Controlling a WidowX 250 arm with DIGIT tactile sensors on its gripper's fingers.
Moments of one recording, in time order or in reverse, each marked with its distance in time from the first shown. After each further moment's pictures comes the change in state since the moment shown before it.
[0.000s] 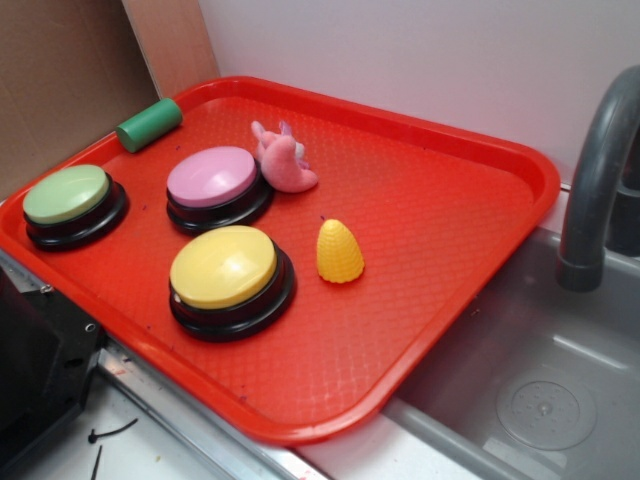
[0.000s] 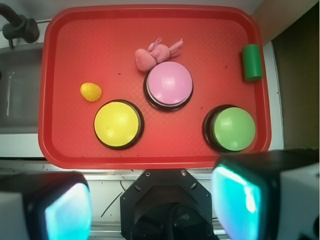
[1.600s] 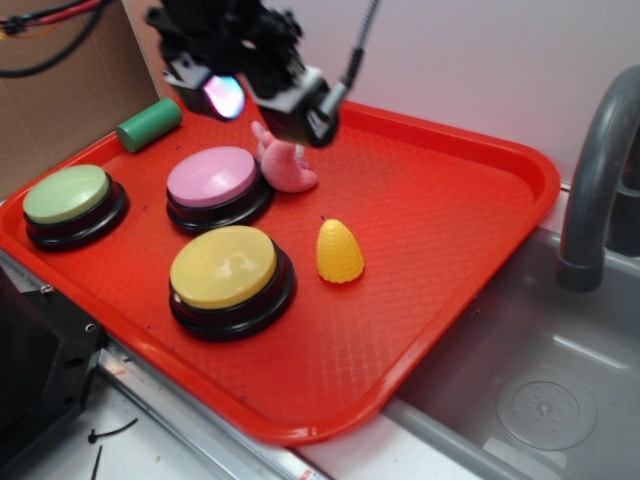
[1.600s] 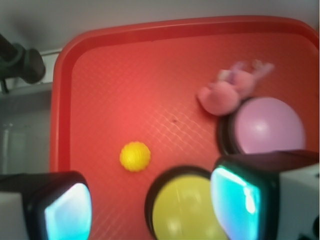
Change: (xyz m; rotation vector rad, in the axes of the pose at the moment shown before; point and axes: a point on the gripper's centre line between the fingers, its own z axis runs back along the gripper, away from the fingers) arm 0.077 -0.078 -0.131 -0.019 -0.136 0.054
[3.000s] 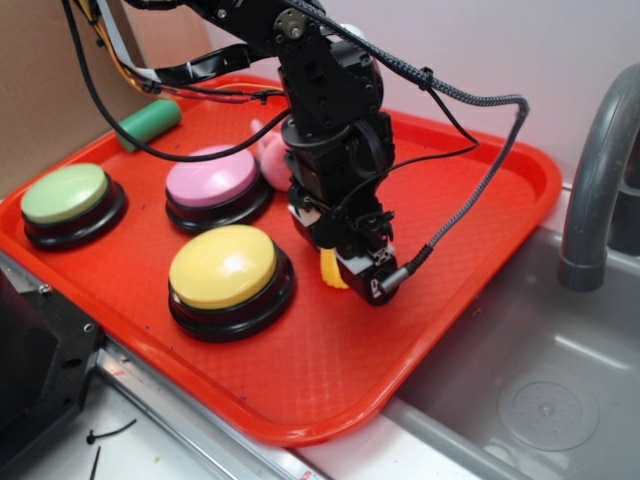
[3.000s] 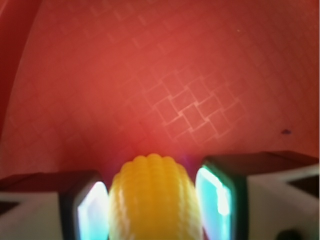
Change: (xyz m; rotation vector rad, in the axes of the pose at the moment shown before) arm -0.010 -0.015 -0.103 0.012 0.170 -0.273
